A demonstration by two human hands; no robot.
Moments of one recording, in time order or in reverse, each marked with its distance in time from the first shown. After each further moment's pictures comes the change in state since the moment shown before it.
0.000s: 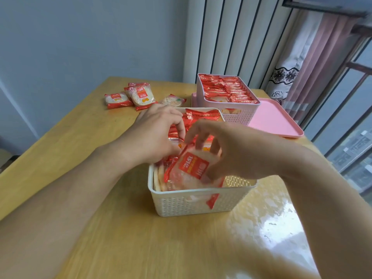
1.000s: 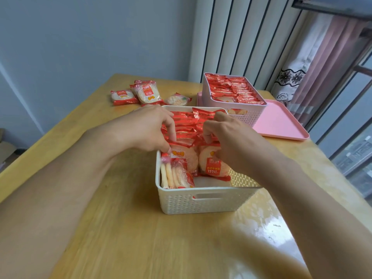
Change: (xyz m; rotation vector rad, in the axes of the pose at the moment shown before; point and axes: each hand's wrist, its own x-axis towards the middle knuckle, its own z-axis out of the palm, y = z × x) left_hand 0.002 -0.017 -0.024 0.053 -0.221 -0.109; right_hand 0.028 0.018 0.026 -0.426 0.311 -0.018
